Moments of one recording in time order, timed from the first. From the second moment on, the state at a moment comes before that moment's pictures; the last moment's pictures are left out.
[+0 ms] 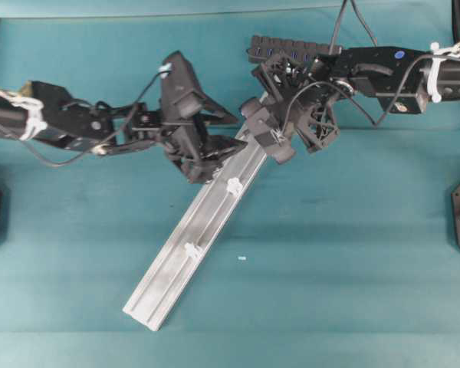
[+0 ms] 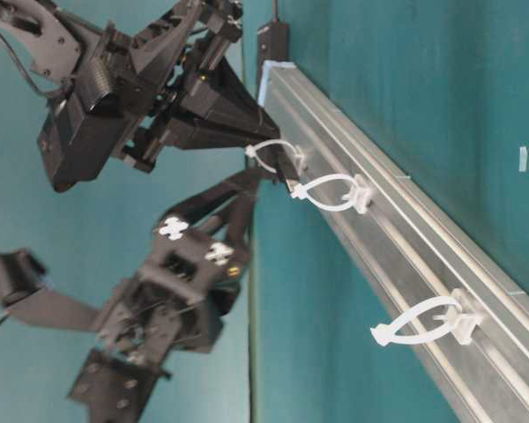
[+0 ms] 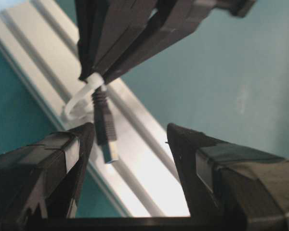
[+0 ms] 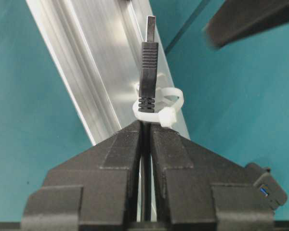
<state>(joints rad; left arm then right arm) 0.24 0.21 0.62 0.02 -0.40 -0.21 -0.39 0.13 0.47 0.11 0.51 -1.17</state>
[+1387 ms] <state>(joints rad) 0.26 0.31 0.51 0.02 -0.27 -0.20 -0.39 0.13 0.47 0.15 0.48 -1.17</state>
